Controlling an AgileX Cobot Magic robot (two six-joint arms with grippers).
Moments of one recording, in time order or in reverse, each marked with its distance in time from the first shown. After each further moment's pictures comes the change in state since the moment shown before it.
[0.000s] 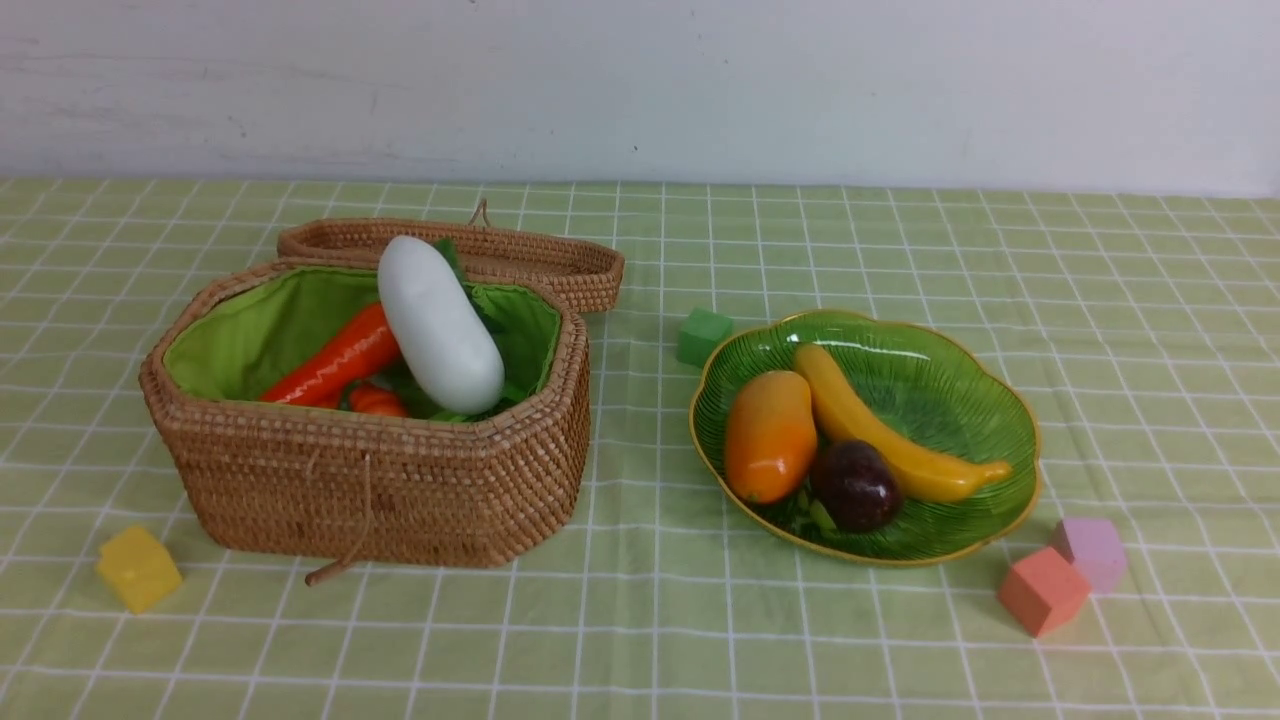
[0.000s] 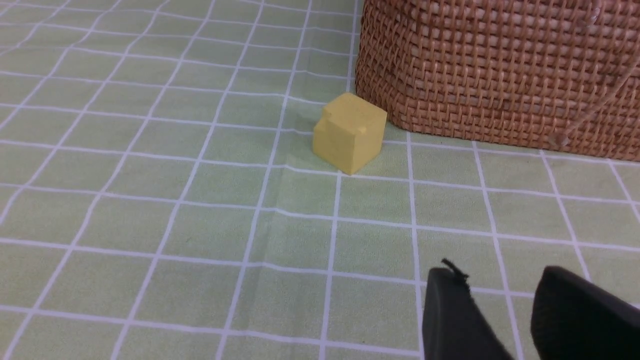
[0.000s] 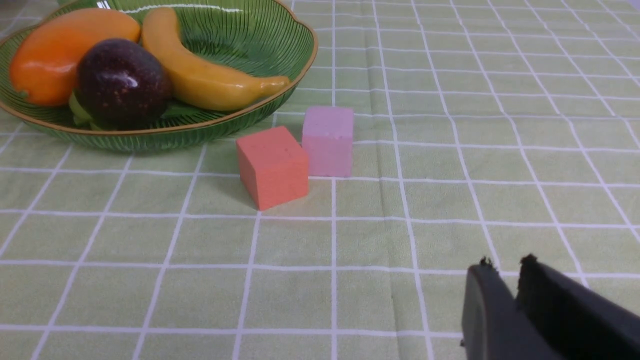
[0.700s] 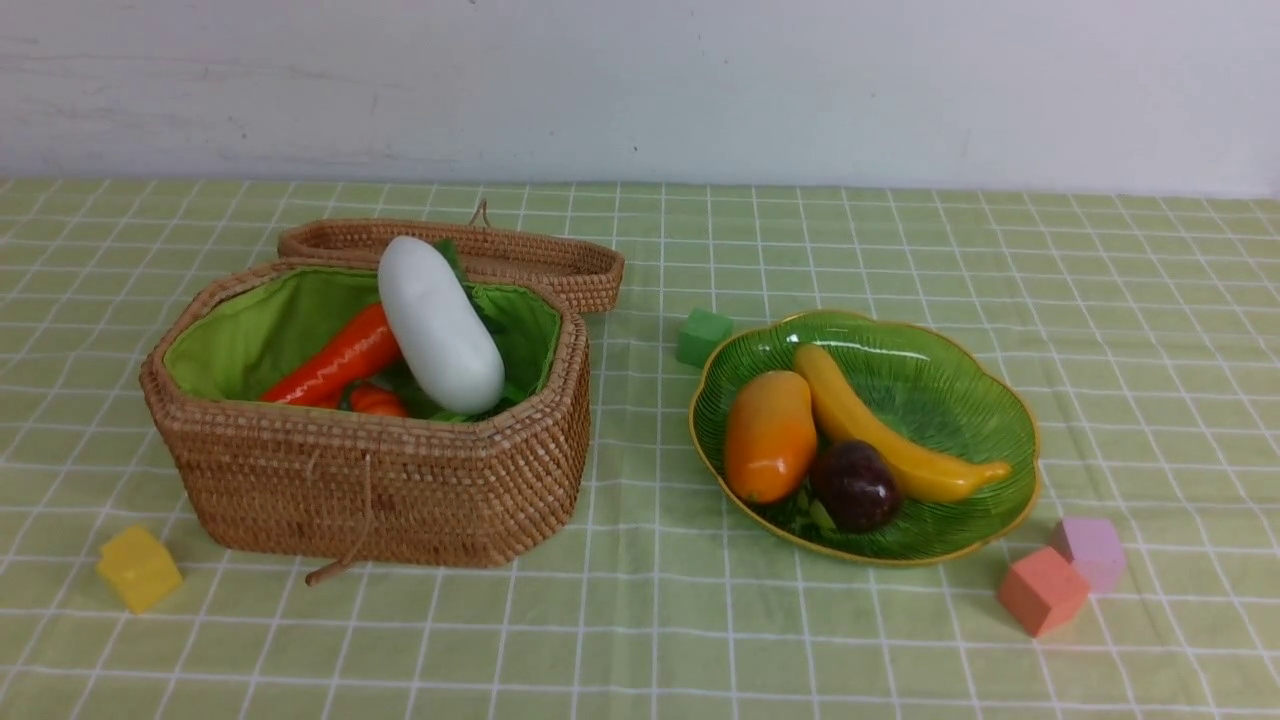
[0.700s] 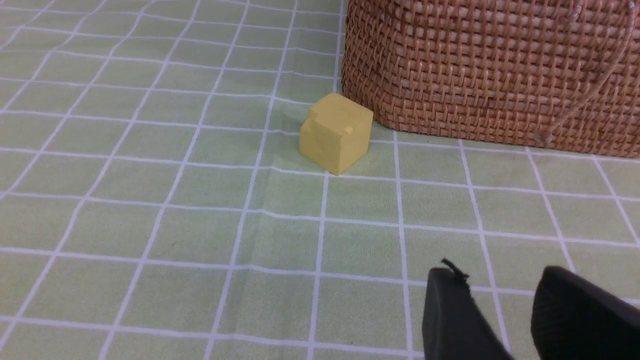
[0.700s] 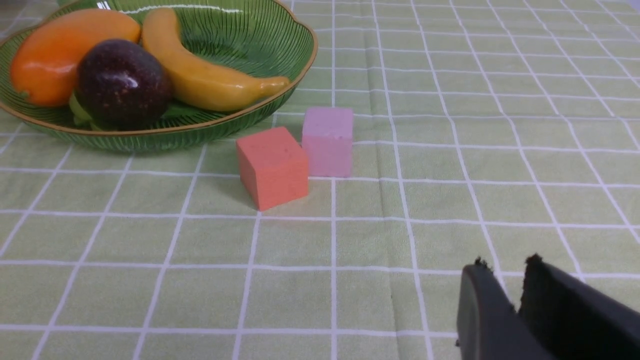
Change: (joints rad) right arm 0.000 0.000 0.000 -0.001 -0.001 0.000; left arm -0.024 0.000 0.000 0.000 0.000 0.000
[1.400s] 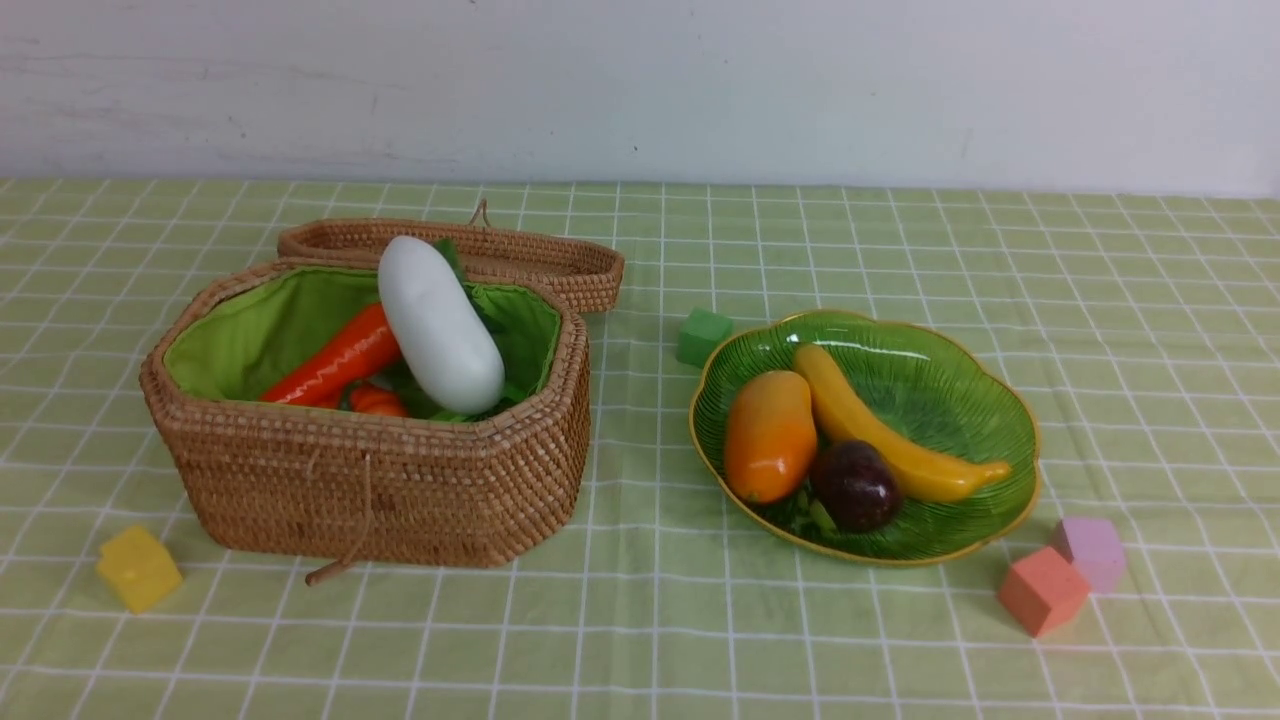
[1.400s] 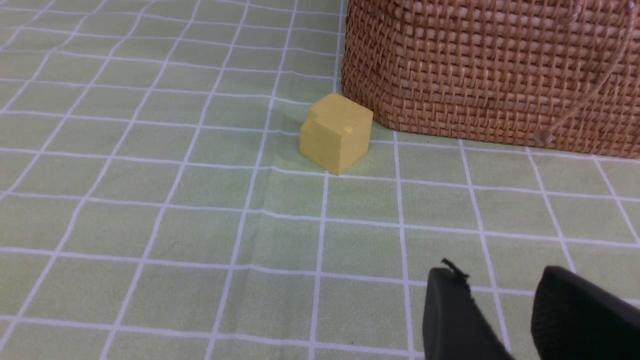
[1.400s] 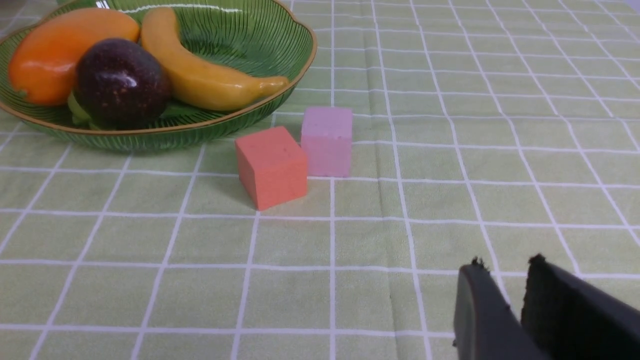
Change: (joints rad) right arm 0.000 0.000 0.000 -0.002 0.000 0.000; left arm 0.005 0.000 0.000 0.000 0.000 0.000
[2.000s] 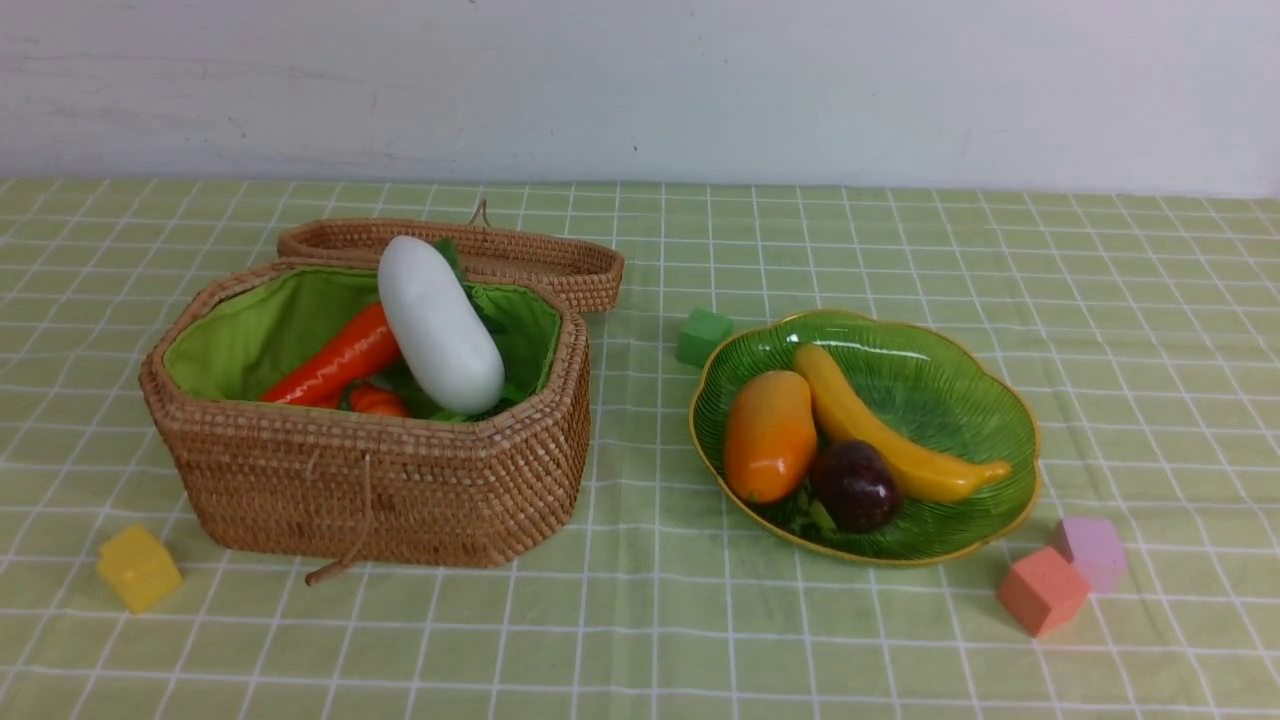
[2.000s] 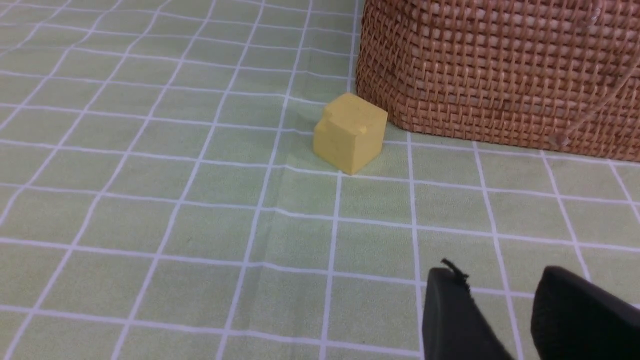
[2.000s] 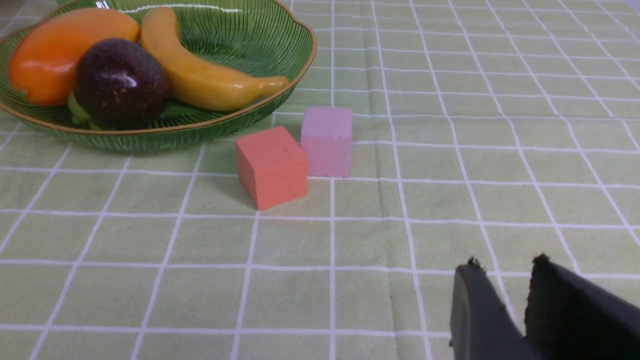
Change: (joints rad) right arm 0.000 0.000 0.000 0.000 0.000 0.000; left arm 0.021 0.000 0.000 0.000 0.000 0.000
